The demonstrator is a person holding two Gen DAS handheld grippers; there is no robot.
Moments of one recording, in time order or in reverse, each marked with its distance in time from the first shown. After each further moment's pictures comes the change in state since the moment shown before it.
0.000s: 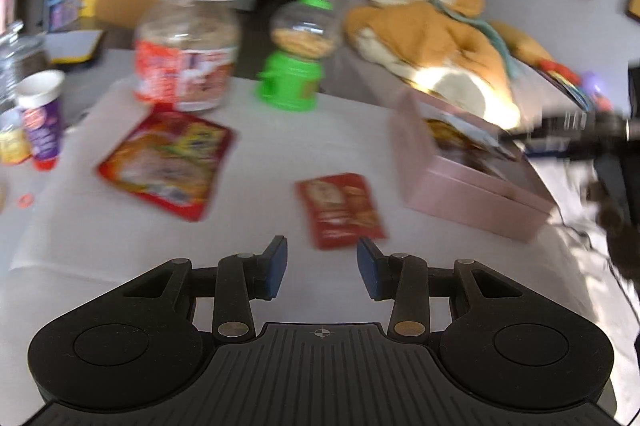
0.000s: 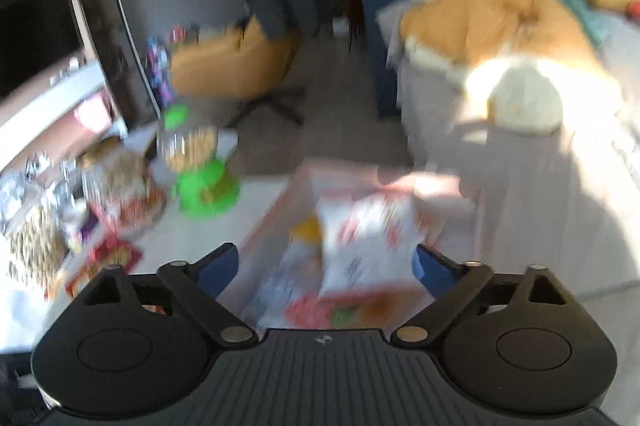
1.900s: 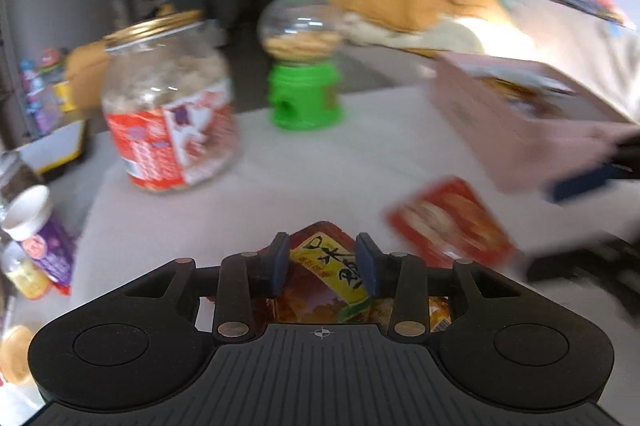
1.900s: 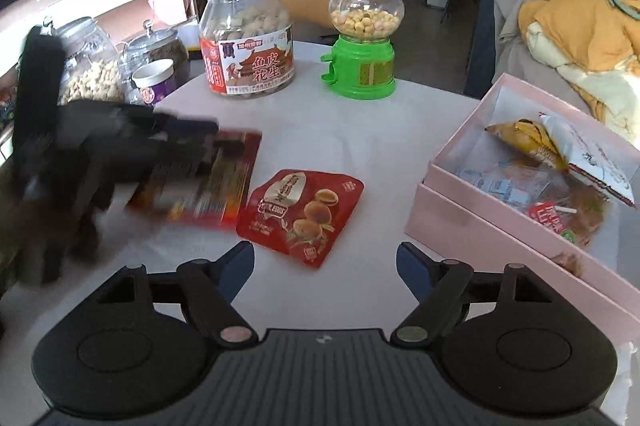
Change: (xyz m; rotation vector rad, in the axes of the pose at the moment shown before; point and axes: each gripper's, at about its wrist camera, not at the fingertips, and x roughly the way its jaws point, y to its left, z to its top) left arm 0.060 0.015 0.025 0.382 0.005 0.062; right arm 0.036 0.152 -0.095 -0.306 0.100 0.107
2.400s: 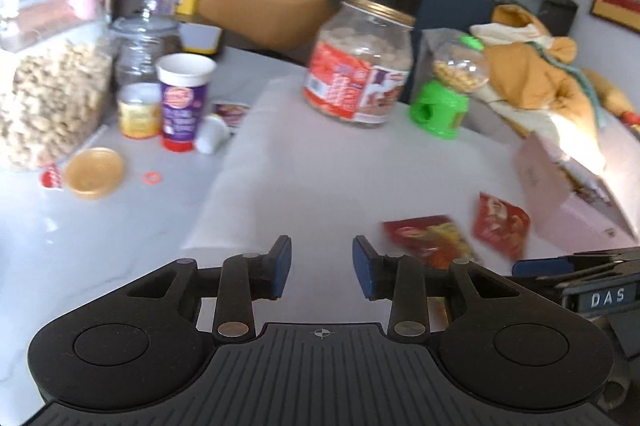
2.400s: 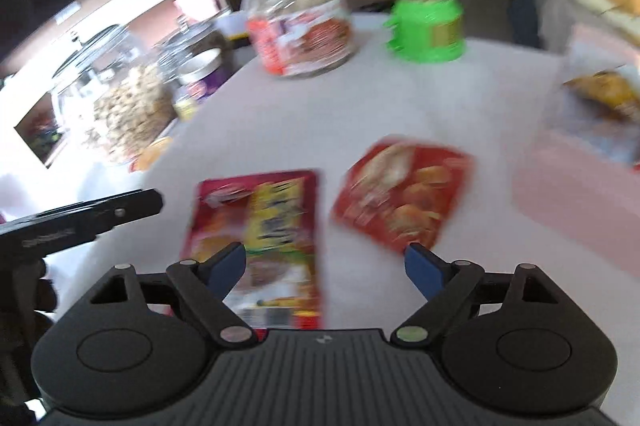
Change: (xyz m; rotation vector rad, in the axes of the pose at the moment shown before) left arm -0.098 0.054 -0.066 -0.506 -0.020 0.193; right arm 0.028 0.036 0.006 0.102 0.099 0.198
